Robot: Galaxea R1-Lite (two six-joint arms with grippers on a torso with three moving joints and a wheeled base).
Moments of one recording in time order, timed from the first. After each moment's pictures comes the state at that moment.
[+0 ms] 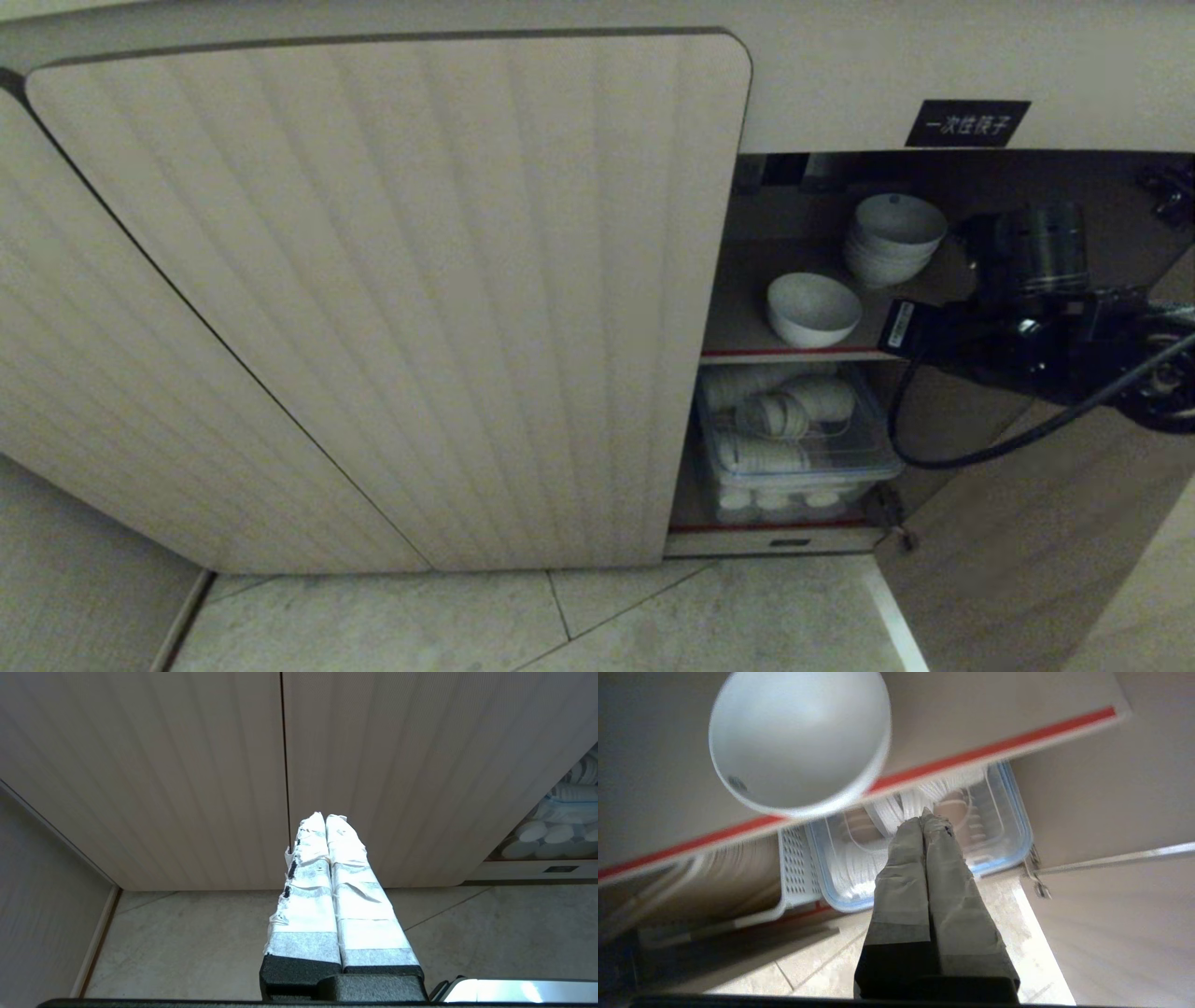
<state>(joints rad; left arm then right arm) 0.00 0.00 0.00 0.00 -0.01 -0.02 0.27 1.72 -1.08 -0.23 -0.36 0.39</state>
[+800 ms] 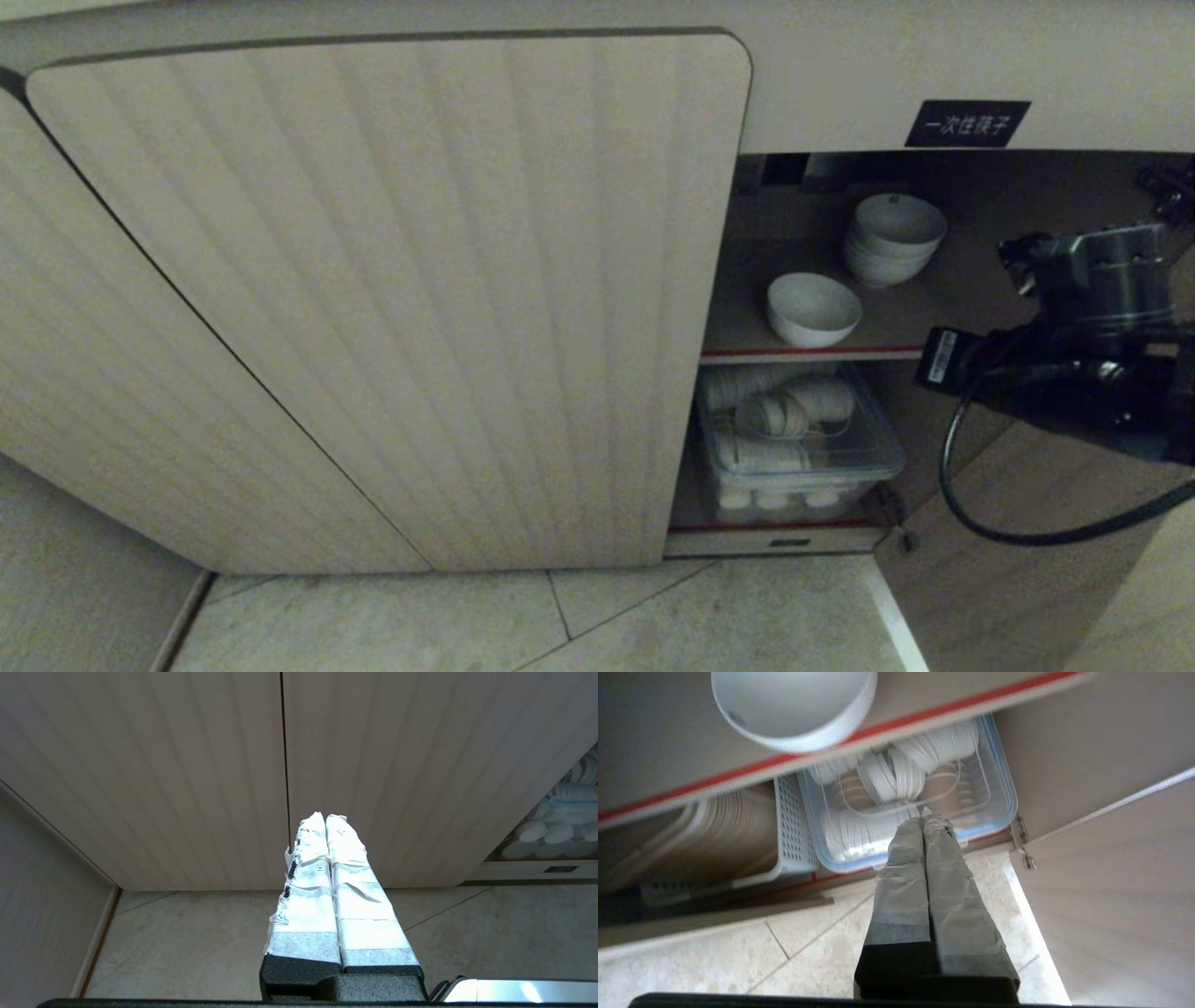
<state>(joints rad) 0.00 0.00 0.00 0.00 0.00 -0.02 0.29 1.57 -0.91 -0.23 -0.36 0.38</state>
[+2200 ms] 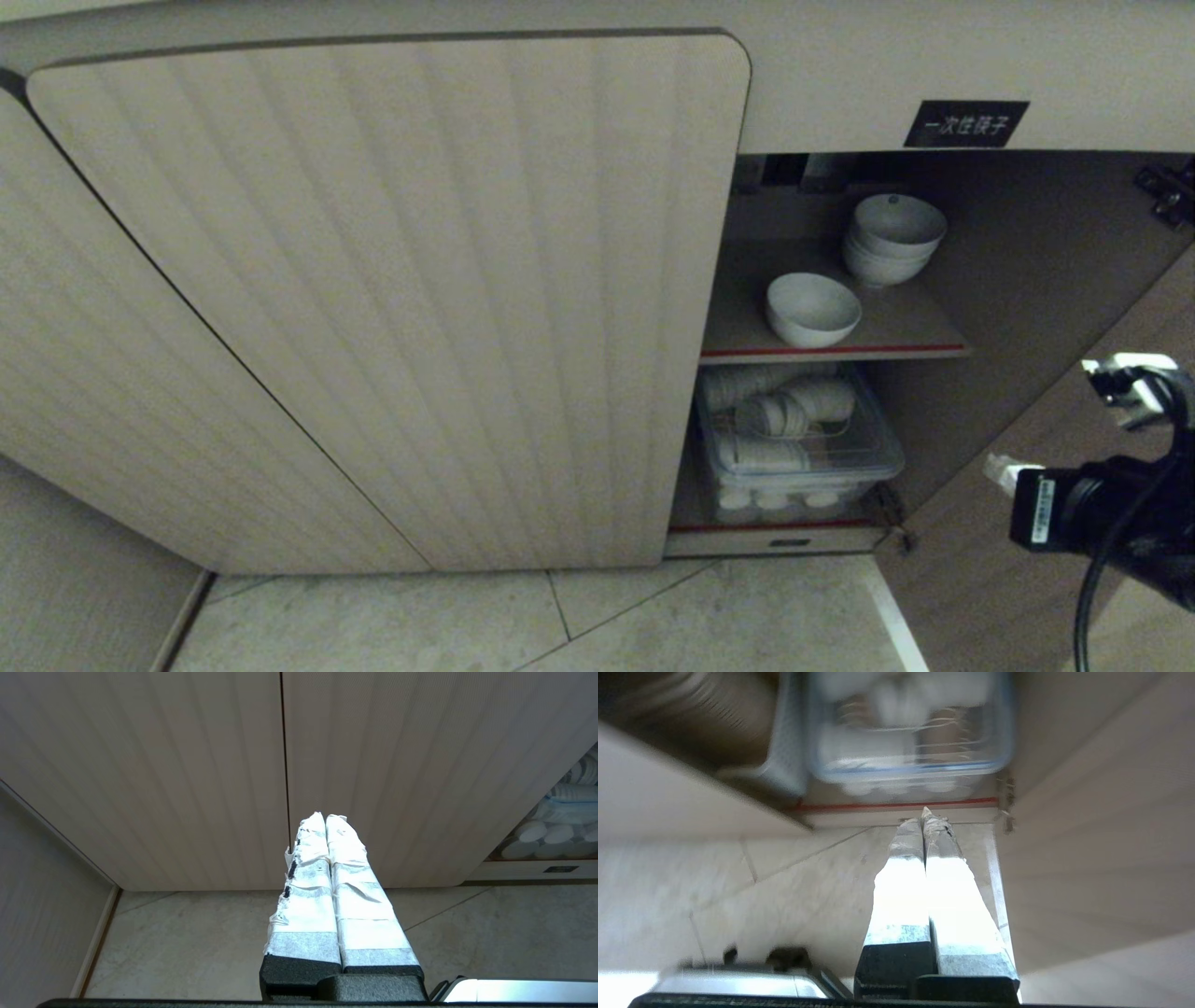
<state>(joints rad) 0.00 0.00 0.00 0.00 -0.01 -0.02 0.31 1.26 -0.44 -0.41 -0.22 0.18</state>
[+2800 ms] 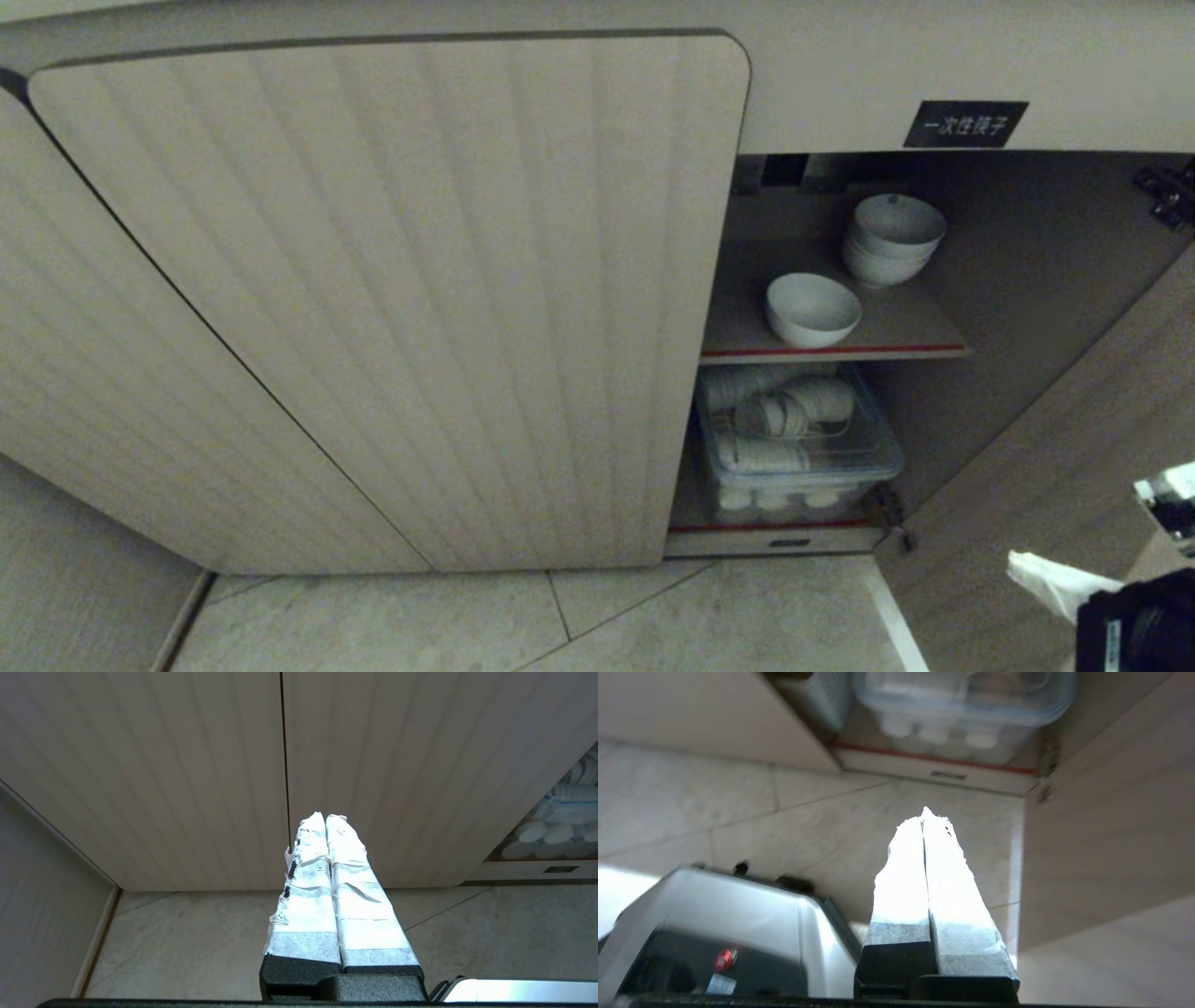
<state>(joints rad) 0.00 0.00 0.00 0.00 -0.01 -0.02 0.28 1.07 -0.19 -0.44 -0.03 0.06</state>
